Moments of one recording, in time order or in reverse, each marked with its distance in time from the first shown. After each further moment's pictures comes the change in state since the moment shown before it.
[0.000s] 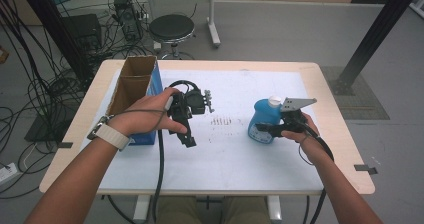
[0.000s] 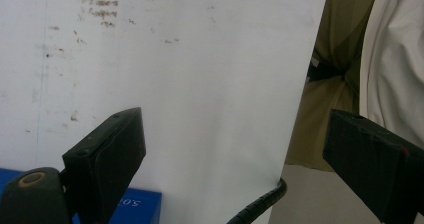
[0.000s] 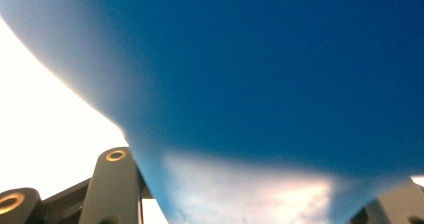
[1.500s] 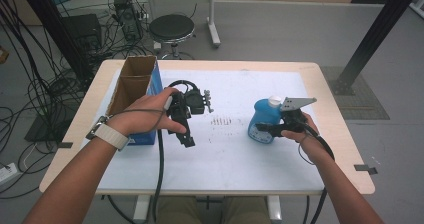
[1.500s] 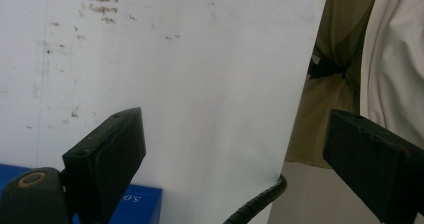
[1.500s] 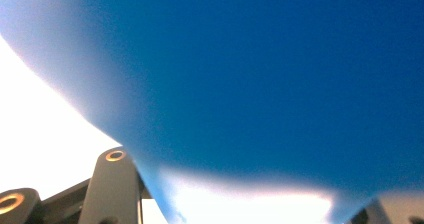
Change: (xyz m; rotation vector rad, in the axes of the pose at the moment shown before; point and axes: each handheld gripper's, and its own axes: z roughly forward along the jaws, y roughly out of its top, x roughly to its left) left arm 0.000 -0.001 -0.001 0.011 0.003 -0.001; right arm 0.000 0.001 0.000 0.008 0.000 0.008
